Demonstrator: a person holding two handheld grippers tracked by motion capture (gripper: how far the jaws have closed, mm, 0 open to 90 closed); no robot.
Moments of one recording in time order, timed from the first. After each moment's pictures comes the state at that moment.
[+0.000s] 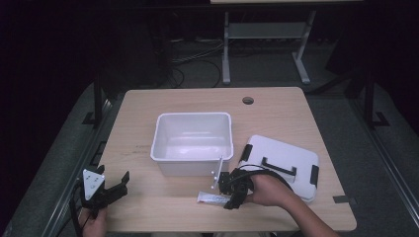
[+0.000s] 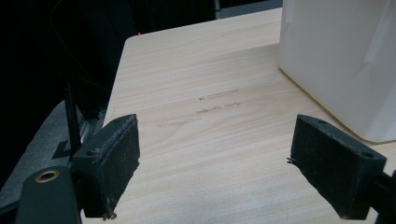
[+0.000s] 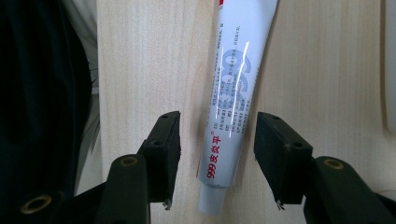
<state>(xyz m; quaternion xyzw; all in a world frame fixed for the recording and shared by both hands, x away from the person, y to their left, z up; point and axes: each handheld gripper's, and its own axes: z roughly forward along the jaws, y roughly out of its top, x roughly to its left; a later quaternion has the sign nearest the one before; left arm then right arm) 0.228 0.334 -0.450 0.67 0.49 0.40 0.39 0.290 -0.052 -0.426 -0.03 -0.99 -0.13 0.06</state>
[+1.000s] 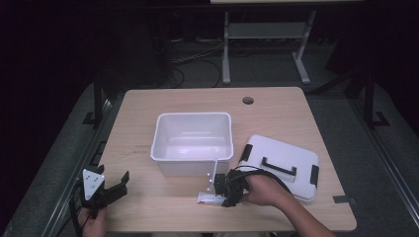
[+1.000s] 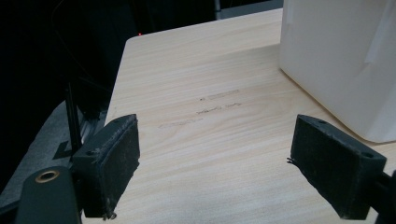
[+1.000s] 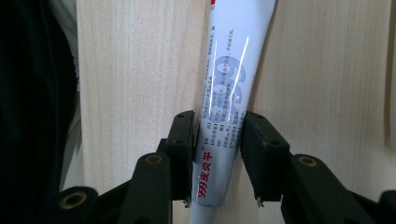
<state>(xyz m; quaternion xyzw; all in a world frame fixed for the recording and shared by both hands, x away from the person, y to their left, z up) 0.228 0.334 -0.449 0.67 0.49 0.40 0.39 0.291 -0.040 -0.434 -0.02 -0.99 -0.11 0.05</state>
